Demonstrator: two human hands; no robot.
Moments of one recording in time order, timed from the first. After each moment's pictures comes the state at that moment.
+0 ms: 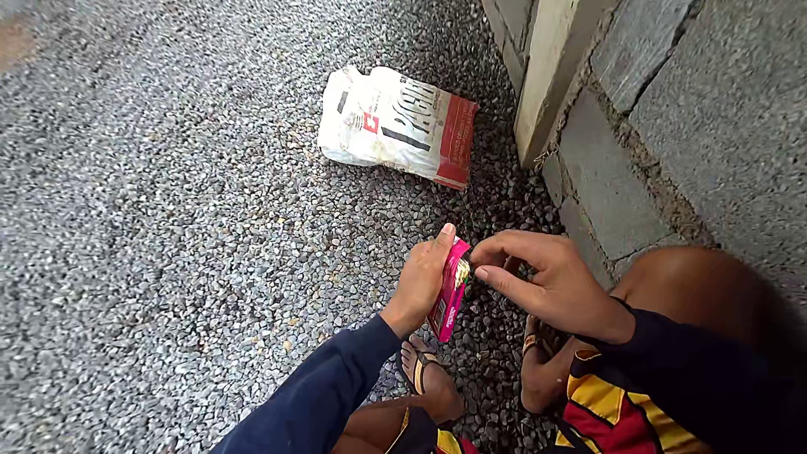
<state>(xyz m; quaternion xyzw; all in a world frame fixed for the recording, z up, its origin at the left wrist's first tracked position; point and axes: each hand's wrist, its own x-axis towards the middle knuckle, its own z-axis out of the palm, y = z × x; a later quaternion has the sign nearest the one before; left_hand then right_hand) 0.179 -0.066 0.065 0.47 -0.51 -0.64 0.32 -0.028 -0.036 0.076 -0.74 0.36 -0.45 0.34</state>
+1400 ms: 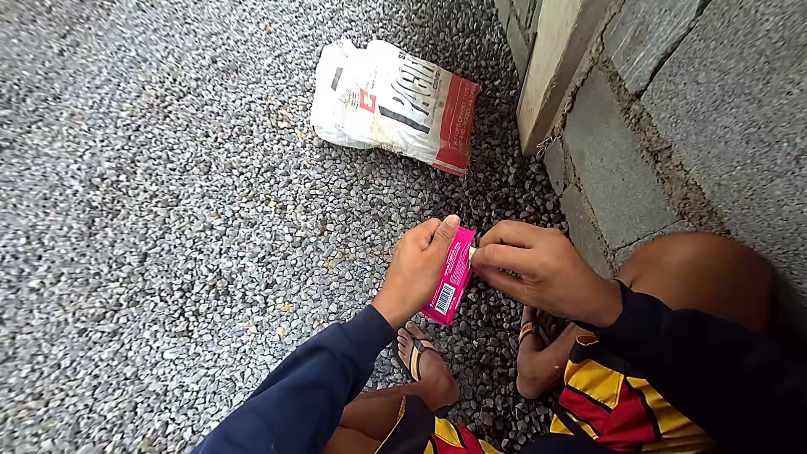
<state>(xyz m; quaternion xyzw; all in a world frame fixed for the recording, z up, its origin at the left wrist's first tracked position) 0.193 -0.062 0.068 0.56 -0.62 -0.49 0.24 -0.023 -0.041 0.052 -0.86 0.30 -0.39 0.16</state>
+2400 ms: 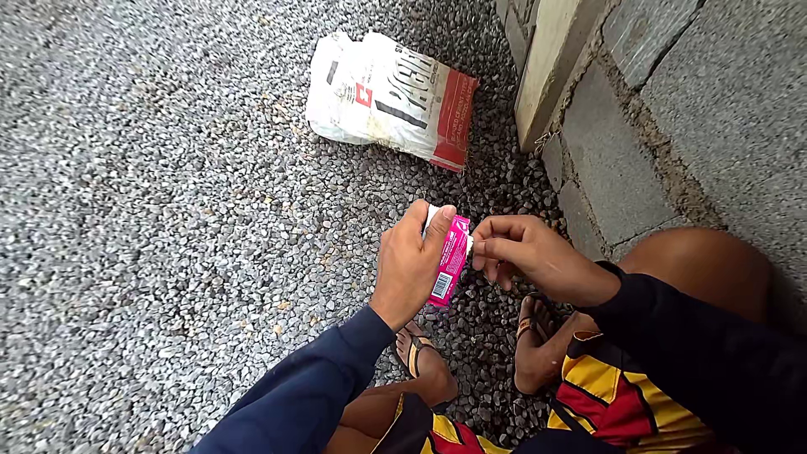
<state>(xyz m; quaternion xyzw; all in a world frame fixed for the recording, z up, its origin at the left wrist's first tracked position) 0.190 -0.057 0.075 0.59 -0.69 -0.31 0.29 -0.021 -0.046 0.056 -0.51 0.40 -0.34 0.68</state>
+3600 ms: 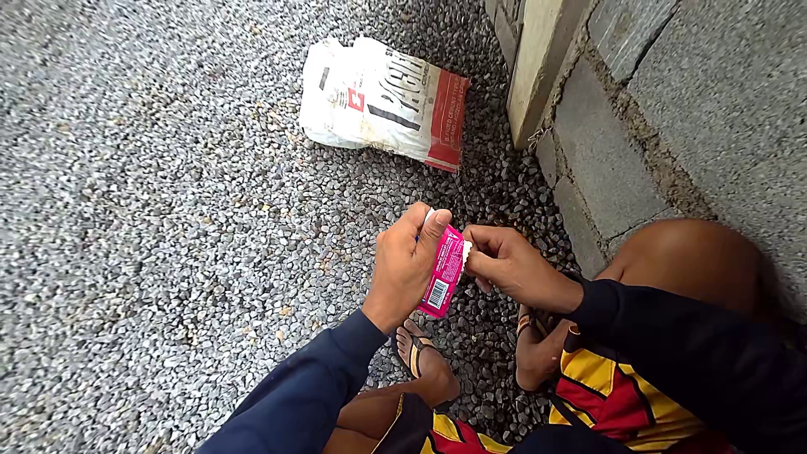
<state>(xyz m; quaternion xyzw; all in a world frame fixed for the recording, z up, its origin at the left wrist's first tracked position) 0.192 -0.057 0.076 0.51 -0.71 -0.35 0.33 -0.005 -0.038 0.038 -0.59 0.40 -0.36 0.60</state>
